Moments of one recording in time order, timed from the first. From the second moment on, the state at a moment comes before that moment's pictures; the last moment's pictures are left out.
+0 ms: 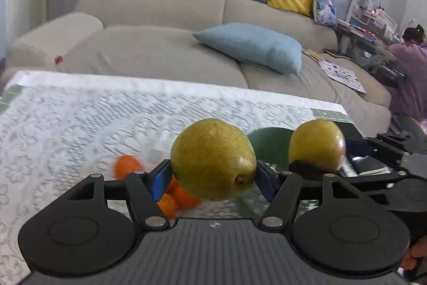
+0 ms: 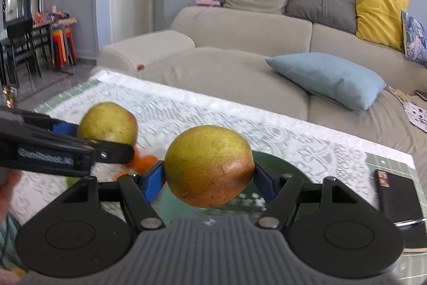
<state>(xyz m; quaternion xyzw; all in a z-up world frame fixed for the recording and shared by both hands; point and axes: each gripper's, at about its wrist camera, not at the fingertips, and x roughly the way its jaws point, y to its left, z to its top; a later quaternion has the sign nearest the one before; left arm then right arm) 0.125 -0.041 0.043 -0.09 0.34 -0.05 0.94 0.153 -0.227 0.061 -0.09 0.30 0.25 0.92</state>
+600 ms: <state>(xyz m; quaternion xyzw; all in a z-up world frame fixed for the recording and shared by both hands) 0.186 -0.114 0.023 -0.05 0.47 -0.12 0.87 0.209 -0.248 0.026 -0.21 0.42 0.31 0.83</state>
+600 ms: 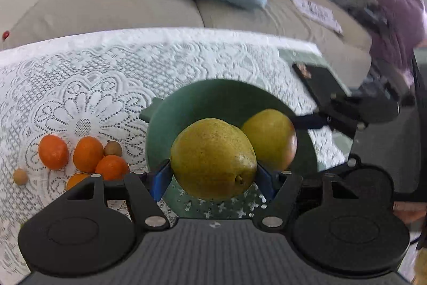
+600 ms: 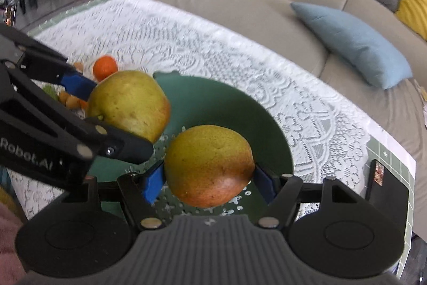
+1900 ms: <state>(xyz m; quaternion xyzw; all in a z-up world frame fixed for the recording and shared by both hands) 0.249 -0.155 -0.028 0.18 0.61 -0.23 0.74 0.244 -0.221 -0.020 -0.34 0.51 0.38 0.70</state>
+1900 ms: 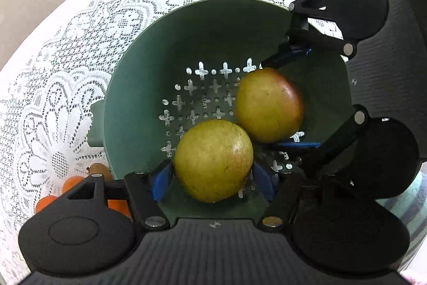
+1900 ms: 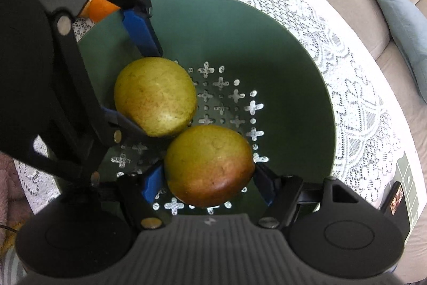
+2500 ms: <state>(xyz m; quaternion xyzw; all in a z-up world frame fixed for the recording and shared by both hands) 0.215 -0.126 0.052 0.19 0.54 -0.24 0.78 0.232 -0.213 0.049 -0.30 0.45 0.36 0.76</state>
